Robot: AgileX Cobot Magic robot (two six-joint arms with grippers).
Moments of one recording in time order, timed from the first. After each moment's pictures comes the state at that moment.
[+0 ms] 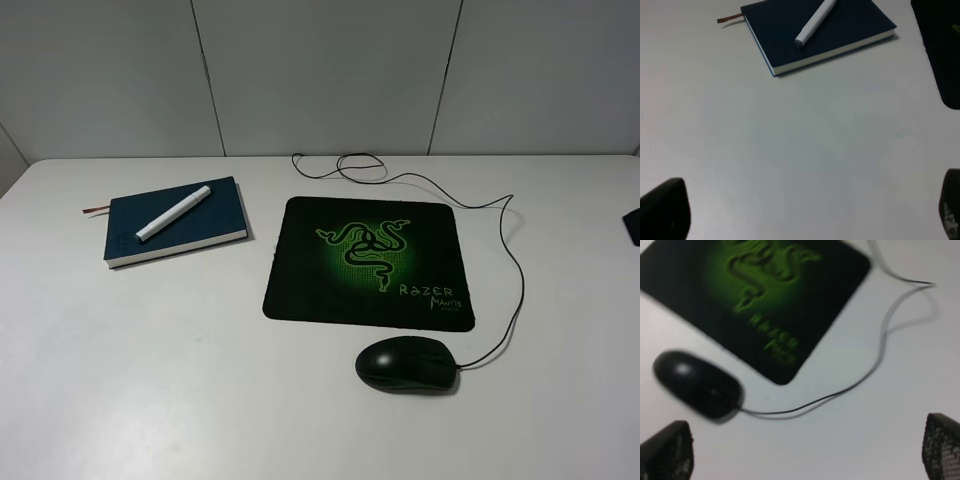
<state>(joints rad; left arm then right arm) 0.00 -0.01 -0.49 -0.05 1.06 0.08 0.15 0.79 -0.84 0.22 1.02 -0.54</state>
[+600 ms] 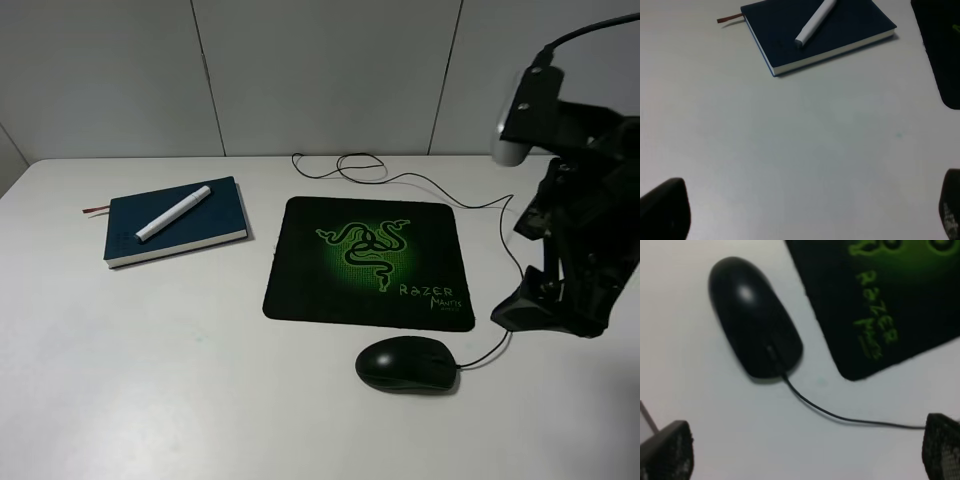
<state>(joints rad) 0.00 -0.01 -0.49 -0.05 1.06 0.08 0.56 1.20 -0.84 0.07 0.94 -0.64</state>
